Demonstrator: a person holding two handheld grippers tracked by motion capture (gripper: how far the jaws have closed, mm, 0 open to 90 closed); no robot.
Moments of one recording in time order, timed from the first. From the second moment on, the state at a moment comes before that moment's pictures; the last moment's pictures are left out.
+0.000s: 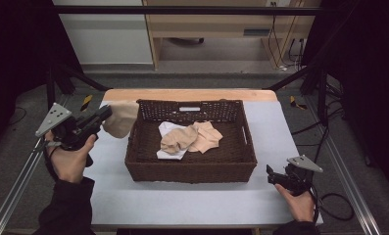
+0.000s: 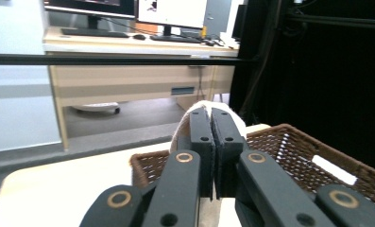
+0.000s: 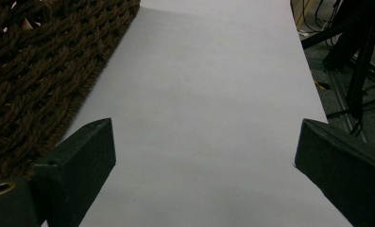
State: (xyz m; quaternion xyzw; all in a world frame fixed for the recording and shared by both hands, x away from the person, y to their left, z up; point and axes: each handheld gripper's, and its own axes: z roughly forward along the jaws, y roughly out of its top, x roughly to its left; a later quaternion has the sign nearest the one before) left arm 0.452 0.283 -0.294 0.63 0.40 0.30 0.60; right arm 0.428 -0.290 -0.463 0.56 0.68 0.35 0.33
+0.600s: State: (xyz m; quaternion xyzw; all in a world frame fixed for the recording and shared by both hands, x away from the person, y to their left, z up) left arm 0.449 0.331 -0.355 0.64 0.47 0.30 0.53; right arm 0.428 -0.289 -0.464 0.56 0.68 0.34 0.32
